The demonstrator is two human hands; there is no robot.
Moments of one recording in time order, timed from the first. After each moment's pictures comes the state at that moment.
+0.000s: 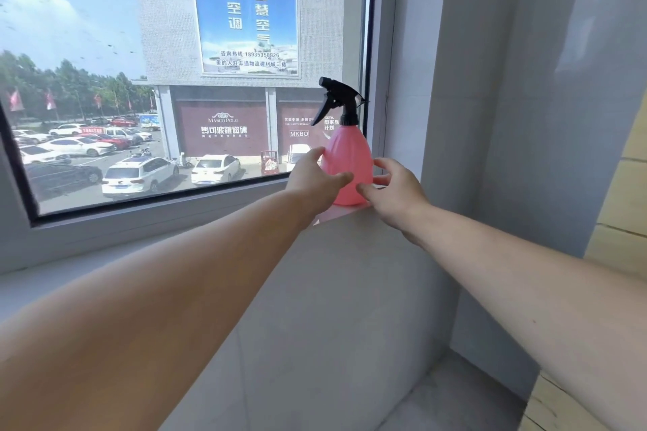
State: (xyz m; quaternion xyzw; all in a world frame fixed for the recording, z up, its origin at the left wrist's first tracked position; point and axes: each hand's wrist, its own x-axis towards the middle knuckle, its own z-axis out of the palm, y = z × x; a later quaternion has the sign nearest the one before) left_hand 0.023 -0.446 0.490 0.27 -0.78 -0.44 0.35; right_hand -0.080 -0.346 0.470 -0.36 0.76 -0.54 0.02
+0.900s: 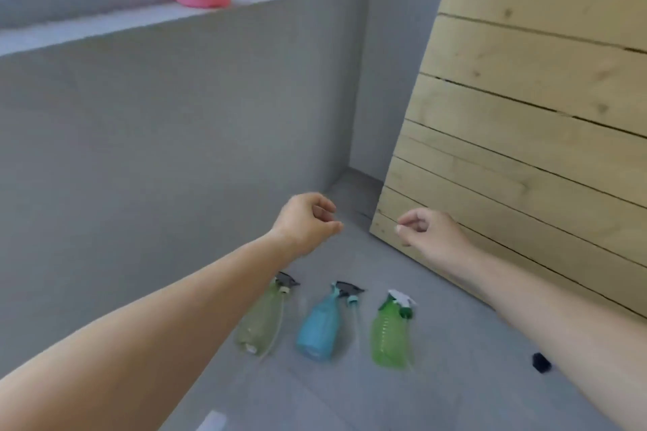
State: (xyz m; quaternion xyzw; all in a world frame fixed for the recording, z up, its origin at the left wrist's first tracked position) left_hand 0.085 -0.228 0.249 0.24 -0.83 -0.50 0.04; right_hand -0.003 -0.017 0.248 -0.14 0.88 -0.41 0.18
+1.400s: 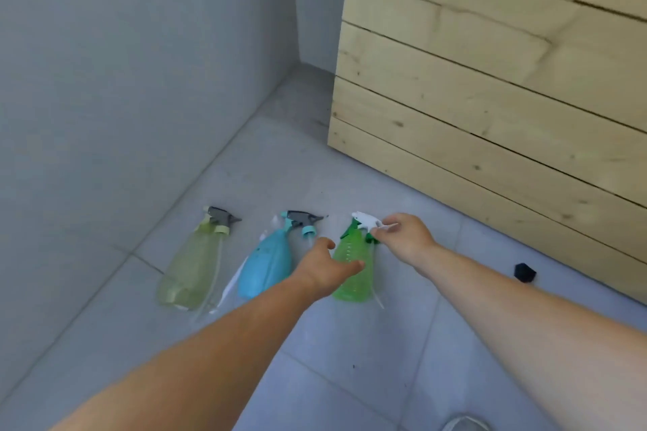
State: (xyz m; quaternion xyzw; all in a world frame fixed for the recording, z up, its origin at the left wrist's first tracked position) left_hand 0.053 -0.096 0.019 0.33 -0.75 -0.51 -0.27; right_hand -0.052 0.050 -0.004 0.02 0.89 -0.36 0.29
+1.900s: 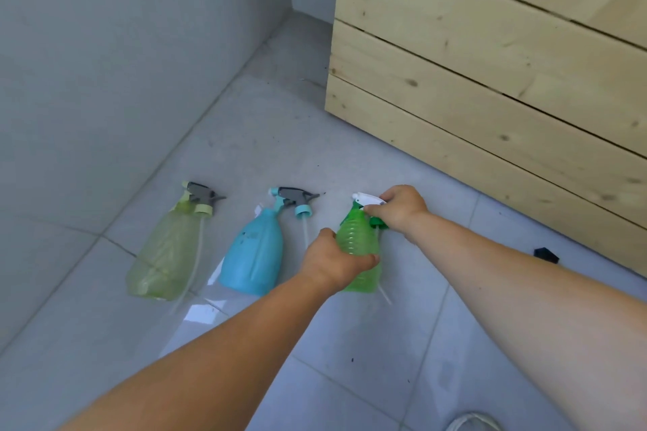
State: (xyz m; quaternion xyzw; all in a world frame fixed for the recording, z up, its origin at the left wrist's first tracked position) left_hand 0.041 -0.076 -0.024 0.36 -0.74 -0.50 -0.27; right_hand -0.091 0.033 -0.076 0.08 0.89 -0.31 0.31
